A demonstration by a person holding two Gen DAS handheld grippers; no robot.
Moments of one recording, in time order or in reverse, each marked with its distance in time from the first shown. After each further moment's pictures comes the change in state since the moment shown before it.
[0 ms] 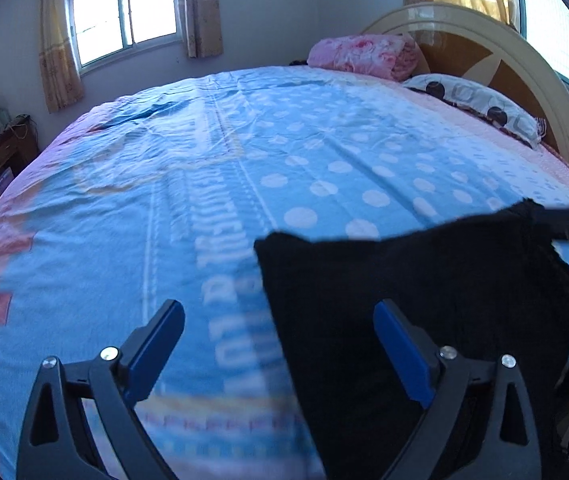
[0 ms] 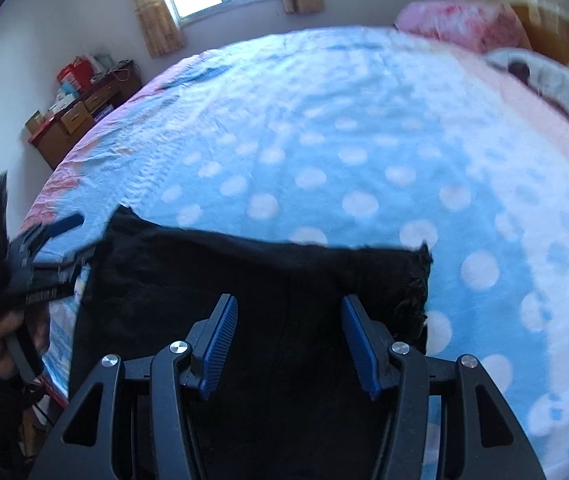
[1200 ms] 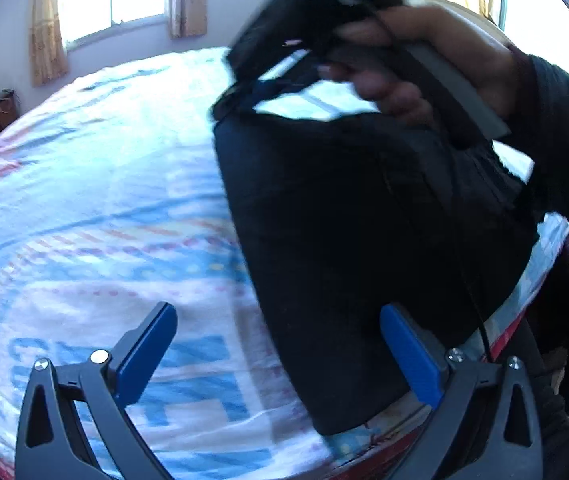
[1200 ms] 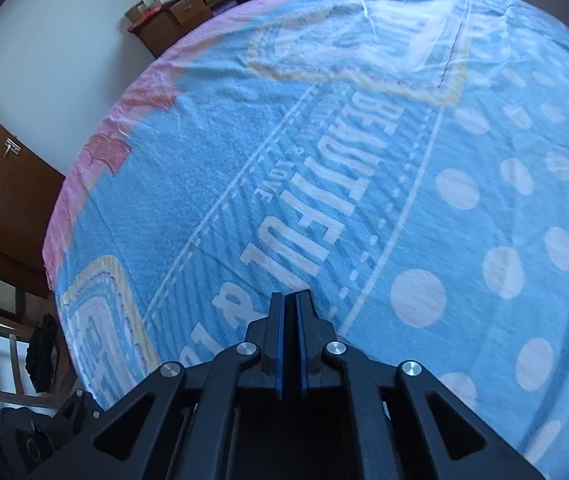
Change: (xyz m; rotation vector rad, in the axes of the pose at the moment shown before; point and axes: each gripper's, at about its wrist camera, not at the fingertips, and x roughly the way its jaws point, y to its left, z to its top) left arm -0.025 -0.017 -0.078 -0.024 0.038 -0.078; right arm 0.166 0.156 0.106 -0.257 0.307 0.376
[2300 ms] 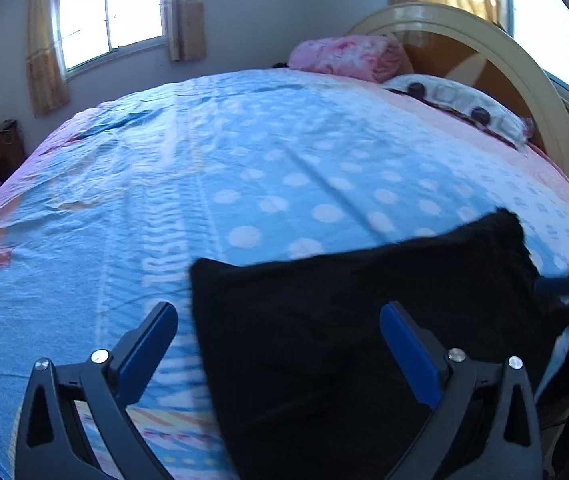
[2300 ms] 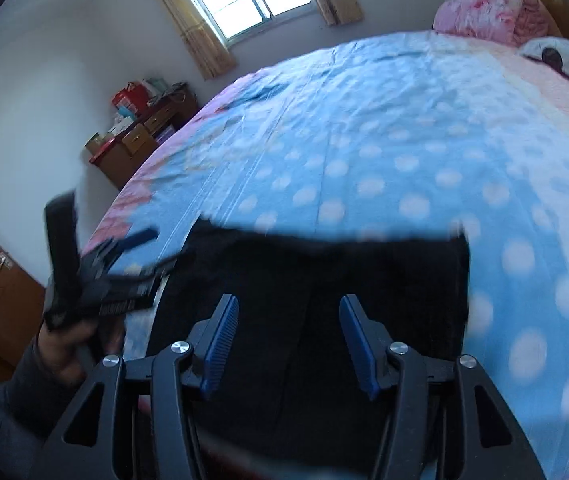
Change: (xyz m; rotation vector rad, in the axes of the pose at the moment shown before) left arm 0.037 -0.035 0.106 0.055 -0.028 0.030; right arm -0.174 -0.043 -0.236 0.281 -0.344 -0.094
